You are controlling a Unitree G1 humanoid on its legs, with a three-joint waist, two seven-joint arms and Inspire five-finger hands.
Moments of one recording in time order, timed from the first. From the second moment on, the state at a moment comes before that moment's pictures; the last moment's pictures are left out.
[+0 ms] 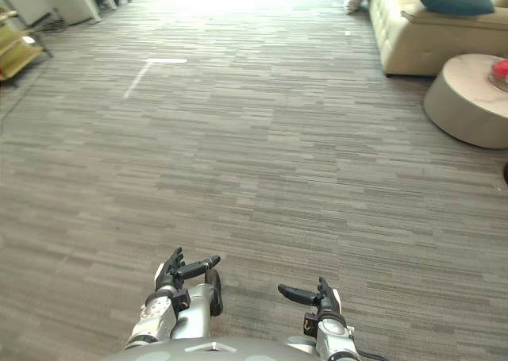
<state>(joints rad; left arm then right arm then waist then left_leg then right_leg) -0.02 -0.04 0.26 0.93 -0.05 -0.10 0.08 0.07 0.01 -0.14 0.97 0.04 -0.01 -0.13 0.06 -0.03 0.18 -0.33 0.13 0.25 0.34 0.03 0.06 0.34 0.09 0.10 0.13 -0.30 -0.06</state>
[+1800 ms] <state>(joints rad) -0.03 -0.03 0.17 1.06 -0.07 -0.06 0.09 0.05 0.00 -0.23 0.92 0.00 -0.04 -0.12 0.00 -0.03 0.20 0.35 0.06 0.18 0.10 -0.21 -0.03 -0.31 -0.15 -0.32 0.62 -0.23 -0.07</state>
